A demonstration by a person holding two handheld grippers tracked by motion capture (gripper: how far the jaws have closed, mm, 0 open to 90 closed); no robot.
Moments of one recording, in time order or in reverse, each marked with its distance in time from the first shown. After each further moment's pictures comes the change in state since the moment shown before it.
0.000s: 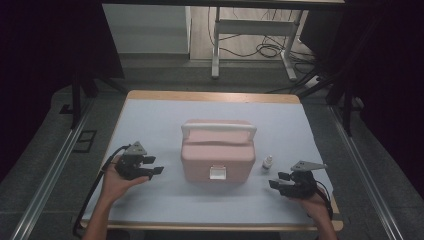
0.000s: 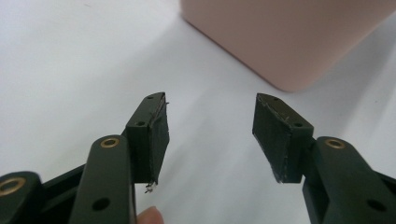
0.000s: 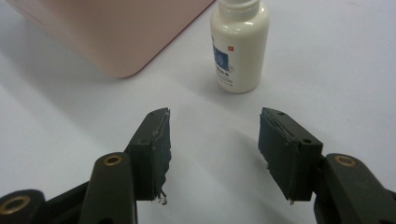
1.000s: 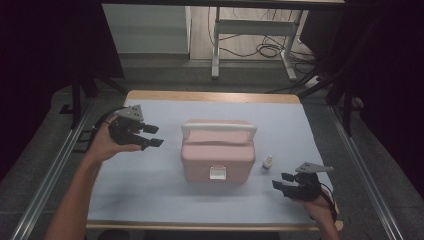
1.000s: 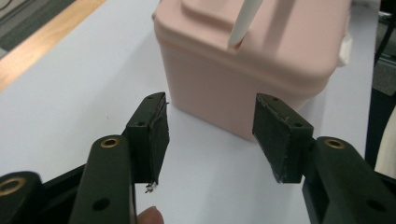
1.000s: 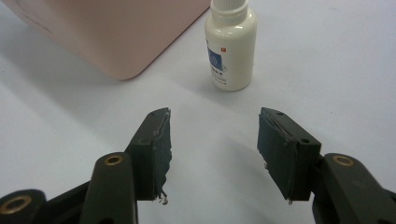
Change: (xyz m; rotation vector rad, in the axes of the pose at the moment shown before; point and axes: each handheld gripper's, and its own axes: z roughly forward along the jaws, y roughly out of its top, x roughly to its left) left arm 0.018 0.104 -0.053 -0.022 -0.156 0.251; right arm 0.001 -0.004 -0.013 -0.029 -0.017 0.022
